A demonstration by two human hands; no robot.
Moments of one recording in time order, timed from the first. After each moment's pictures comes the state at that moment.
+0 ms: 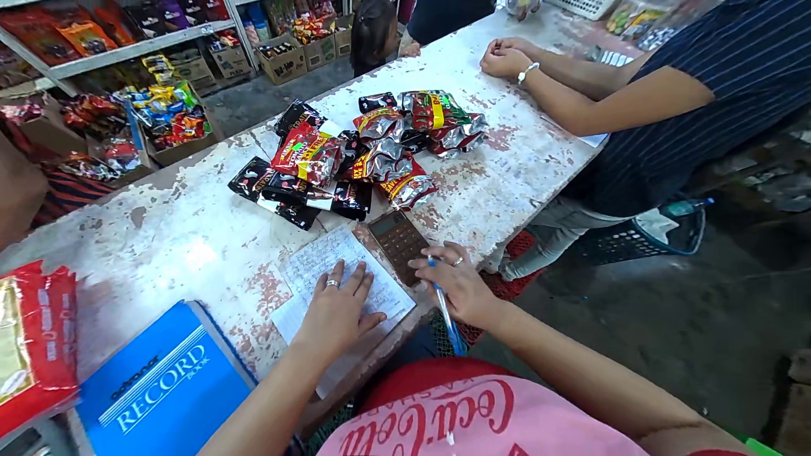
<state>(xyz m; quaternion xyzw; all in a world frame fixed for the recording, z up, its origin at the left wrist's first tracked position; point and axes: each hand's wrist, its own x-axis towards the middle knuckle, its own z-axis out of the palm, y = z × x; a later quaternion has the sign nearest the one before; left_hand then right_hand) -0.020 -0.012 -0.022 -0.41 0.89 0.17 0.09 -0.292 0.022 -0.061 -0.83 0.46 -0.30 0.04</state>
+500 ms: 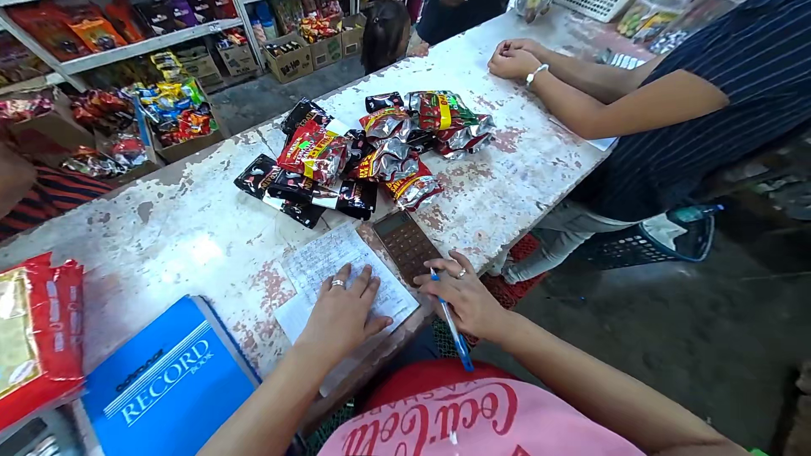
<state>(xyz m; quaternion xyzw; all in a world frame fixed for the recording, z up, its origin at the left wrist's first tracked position) -0.020 -0.007 -0.020 -0.40 0.90 0.17 0.06 -0.295 0.036 -0.065 -0.85 0.44 -0.29 0.06</state>
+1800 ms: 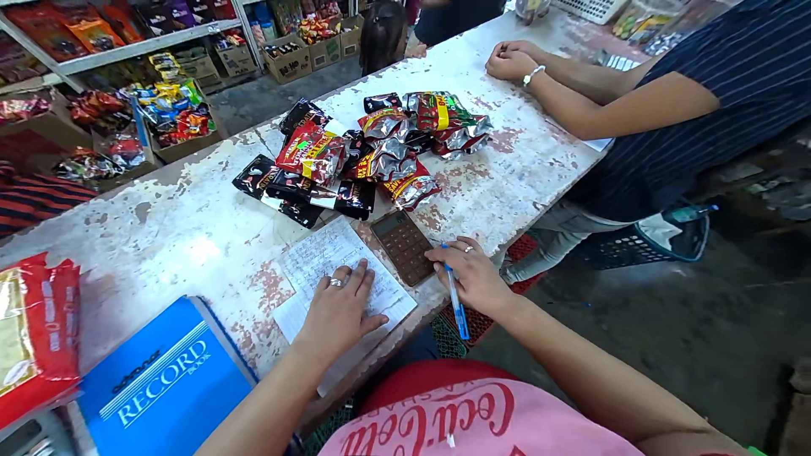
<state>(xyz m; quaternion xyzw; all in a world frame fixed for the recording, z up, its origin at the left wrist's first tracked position) -0.019 -0.008 -0.031 -0.41 0.91 0.12 0.04 -0.307 0.013 -0.047 -0.81 0.52 -0.27 0.04</state>
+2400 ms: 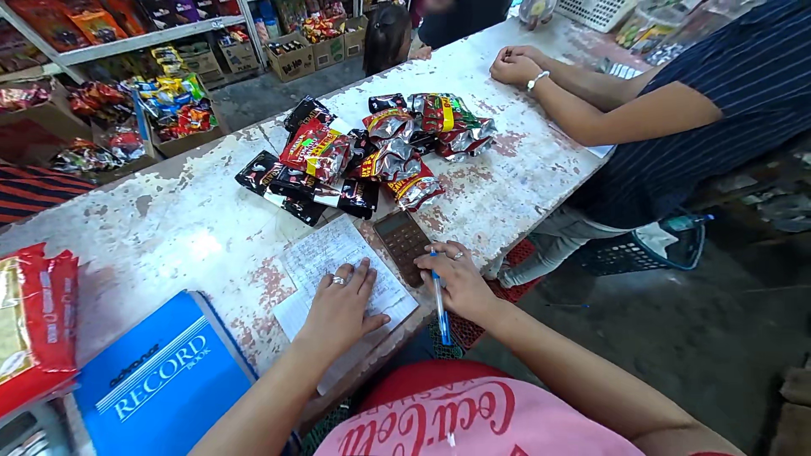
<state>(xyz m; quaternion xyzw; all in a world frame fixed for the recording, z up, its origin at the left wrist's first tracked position) -0.019 -0.008 -0.029 -0.41 0.90 0.13 0.05 -0.287 0.012 -0.058 -0.82 0.49 -0.30 0.03</state>
